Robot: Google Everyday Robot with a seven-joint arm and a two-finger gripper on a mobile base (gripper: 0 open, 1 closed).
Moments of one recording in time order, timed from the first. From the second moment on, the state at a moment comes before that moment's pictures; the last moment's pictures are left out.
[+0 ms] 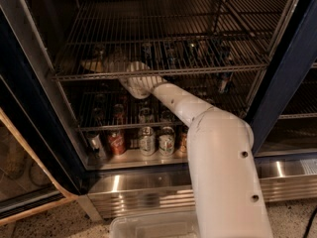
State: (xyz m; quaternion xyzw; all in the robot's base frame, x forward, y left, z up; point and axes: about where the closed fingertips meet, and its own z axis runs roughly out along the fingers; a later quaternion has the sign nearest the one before) arm 0.905 0.220 0.768 -0.25 0.67 0.25 0.65
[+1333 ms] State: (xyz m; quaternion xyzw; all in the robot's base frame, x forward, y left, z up) arm 0.915 0.221 0.748 -0.23 0.72 0.24 0.61
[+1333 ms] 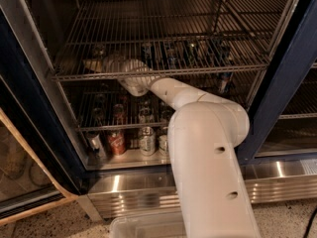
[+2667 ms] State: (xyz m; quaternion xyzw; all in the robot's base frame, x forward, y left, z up) arm 0.931 0.211 0.736 -0.23 0.74 0.16 0.61
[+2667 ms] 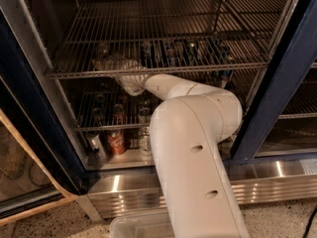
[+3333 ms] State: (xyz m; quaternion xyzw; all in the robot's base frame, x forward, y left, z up) arm 0.931 0.211 0.736 -0.23 0.74 0.16 0.61
